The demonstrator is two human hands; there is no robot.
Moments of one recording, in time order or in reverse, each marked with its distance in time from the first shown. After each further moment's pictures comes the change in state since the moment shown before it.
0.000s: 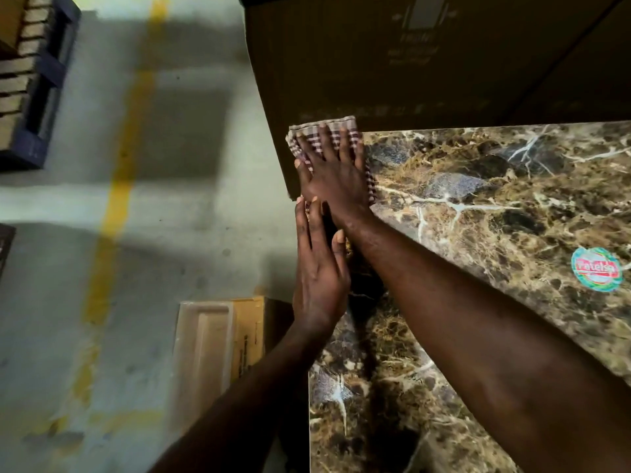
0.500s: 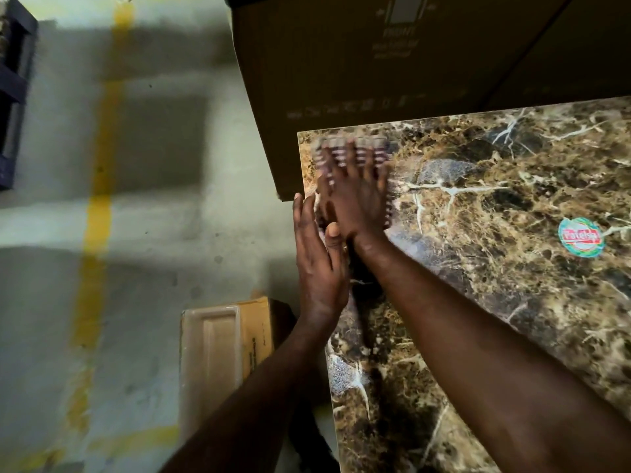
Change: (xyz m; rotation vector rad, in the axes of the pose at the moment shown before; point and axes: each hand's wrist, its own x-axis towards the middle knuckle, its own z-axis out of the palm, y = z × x) left_hand 0.002 -0.008 -0.010 -0.249 0.068 0.021; right_hand -0.057 0.008 0.003 0.021 0.073 0.212
